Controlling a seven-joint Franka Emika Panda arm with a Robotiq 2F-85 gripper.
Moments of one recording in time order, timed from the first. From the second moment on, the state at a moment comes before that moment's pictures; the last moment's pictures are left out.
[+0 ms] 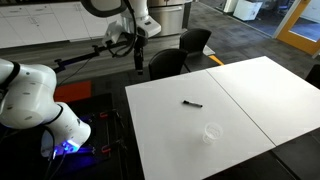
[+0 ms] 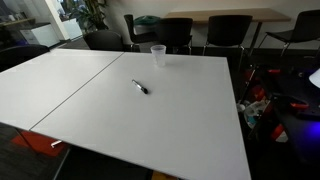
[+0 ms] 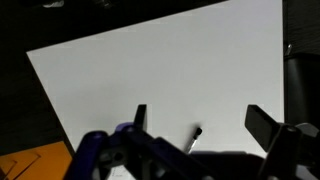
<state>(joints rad) -0.02 -0.54 0.05 -2.45 0.05 1.94 0.26</state>
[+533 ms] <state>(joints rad) -0.03 -0.48 0.06 -2.44 0.04 2.00 0.35</state>
